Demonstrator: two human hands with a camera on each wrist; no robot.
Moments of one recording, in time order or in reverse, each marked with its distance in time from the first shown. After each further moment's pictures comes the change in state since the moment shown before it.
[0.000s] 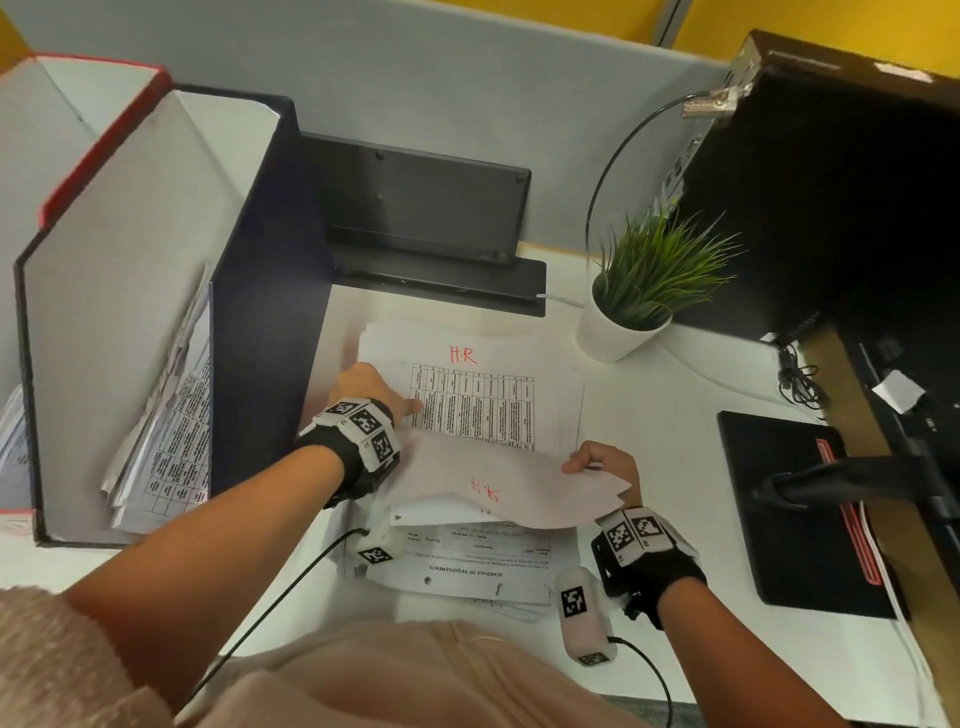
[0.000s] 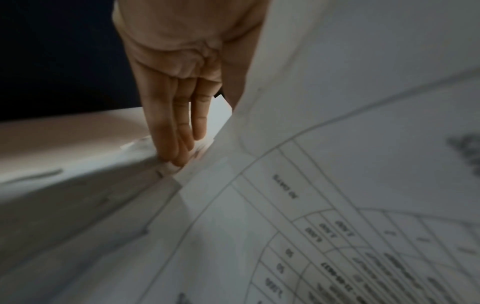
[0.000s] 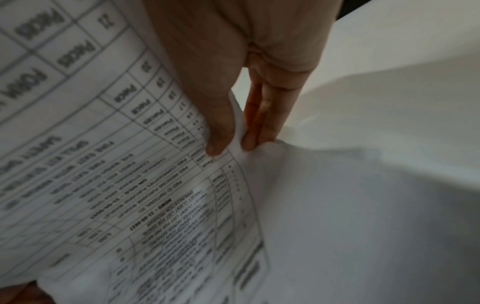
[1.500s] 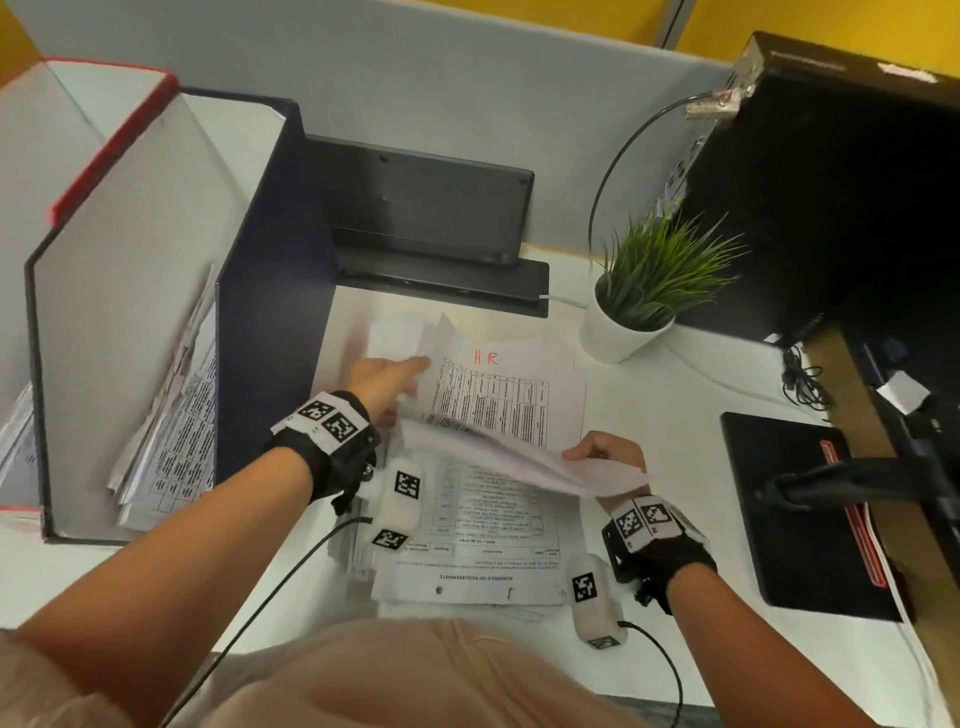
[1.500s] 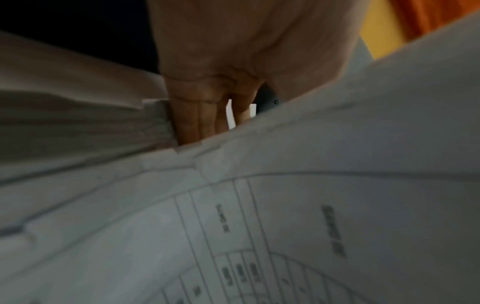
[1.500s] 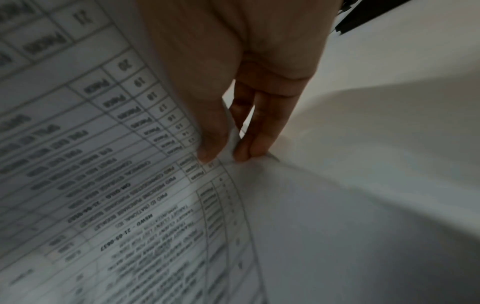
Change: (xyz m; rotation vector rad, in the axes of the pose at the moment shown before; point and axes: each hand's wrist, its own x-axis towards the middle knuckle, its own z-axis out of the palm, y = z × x) left_hand 0.000 -0.003 -0.011 -0.743 -0.299 -0.016; right_hand 0.010 -0.003 -0.002 -0.149 0.008 -0.089
